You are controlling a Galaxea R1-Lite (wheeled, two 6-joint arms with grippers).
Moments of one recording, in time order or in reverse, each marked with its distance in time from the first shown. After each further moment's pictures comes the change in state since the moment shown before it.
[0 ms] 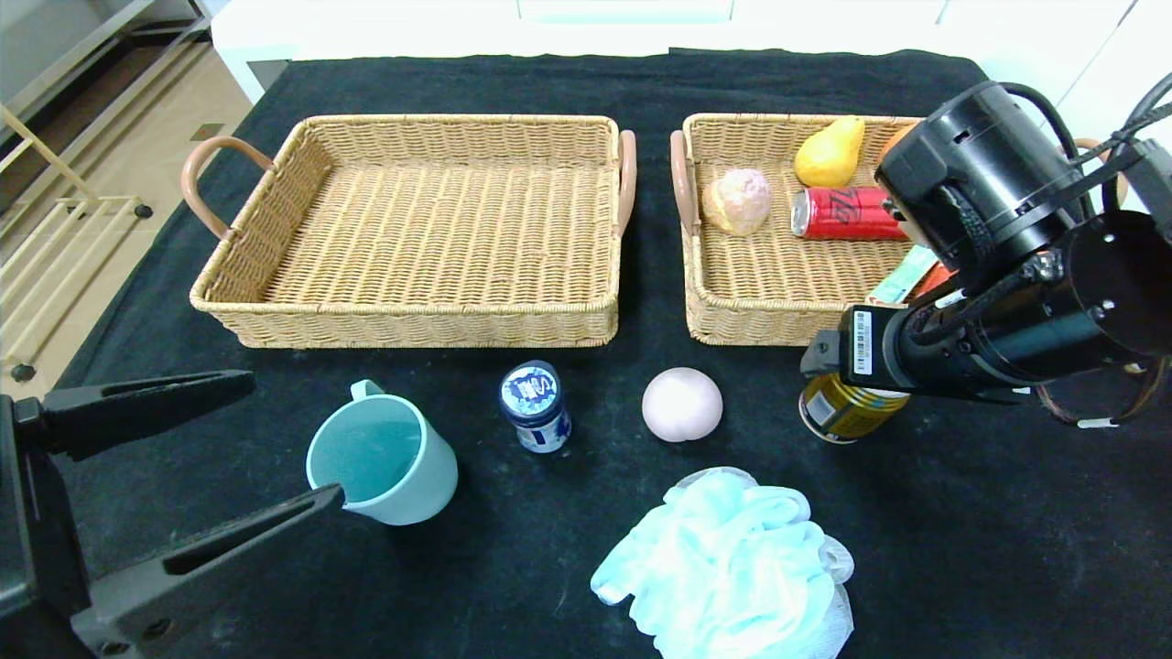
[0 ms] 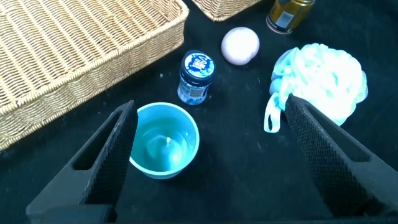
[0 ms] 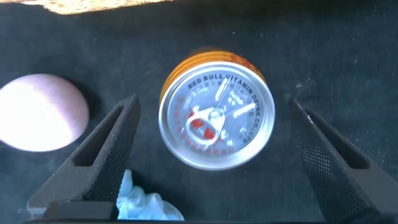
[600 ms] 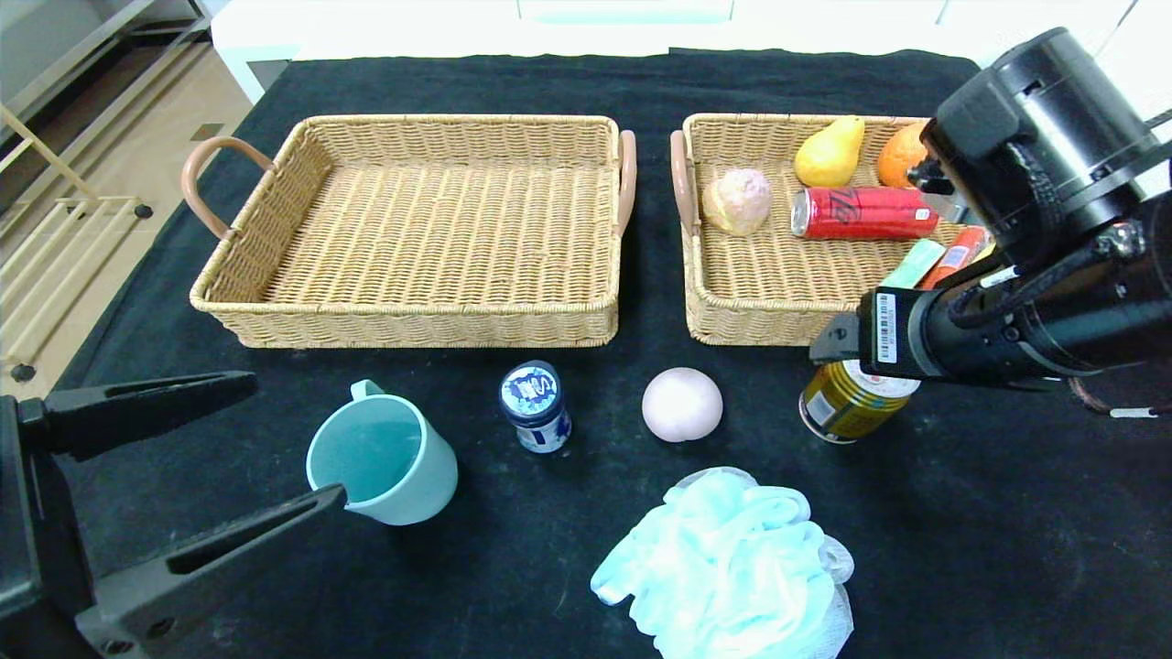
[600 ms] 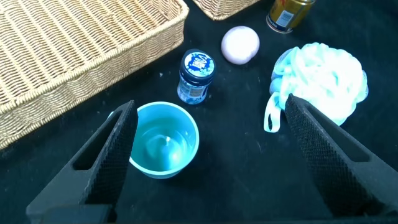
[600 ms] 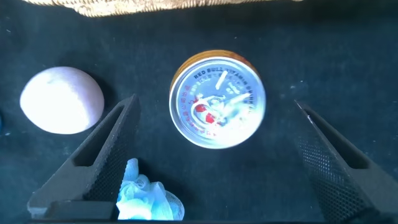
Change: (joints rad) left arm 0.000 0.004 0.000 0.001 0.000 -0.001; right arm 0.023 -0.052 -0.003 0.002 0.001 -0.035
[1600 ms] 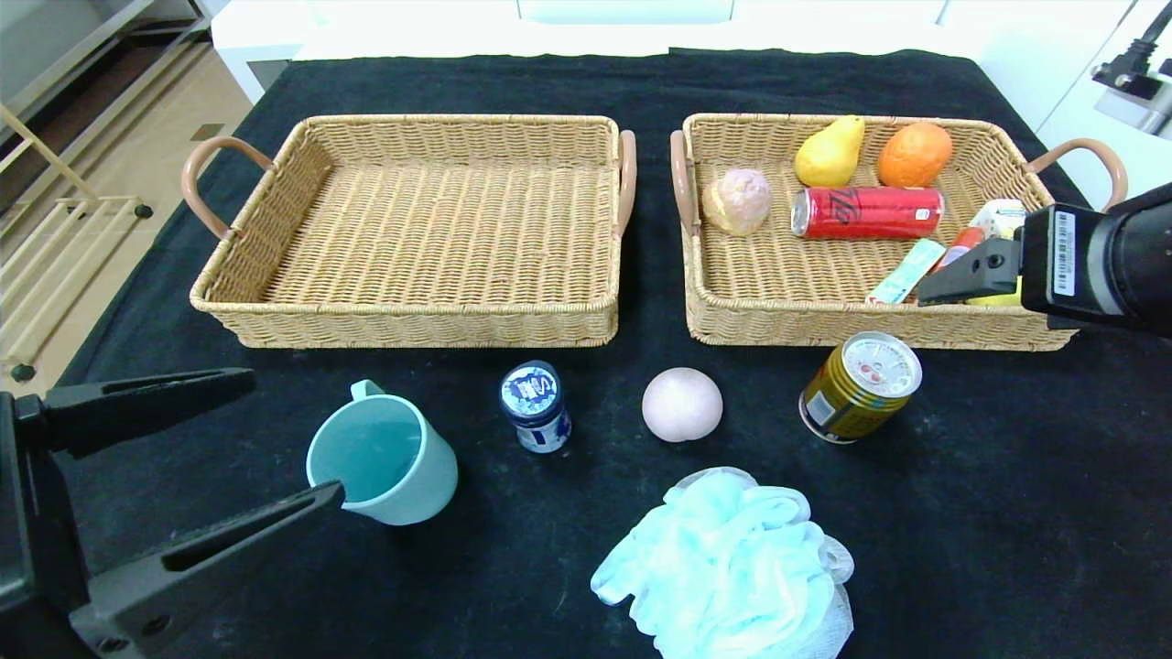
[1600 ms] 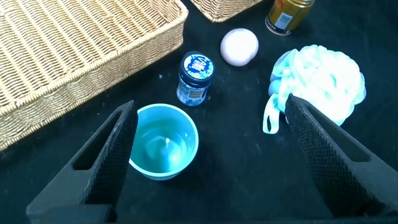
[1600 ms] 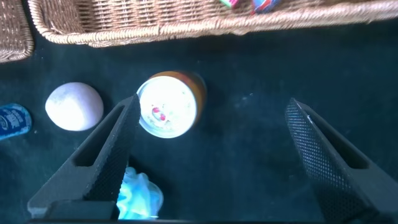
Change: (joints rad) left arm -0.001 -0.001 -0.007 0.002 -0.003 -0.003; right arm -0.149 -0.173 0.009 -0.001 0.133 -0.113
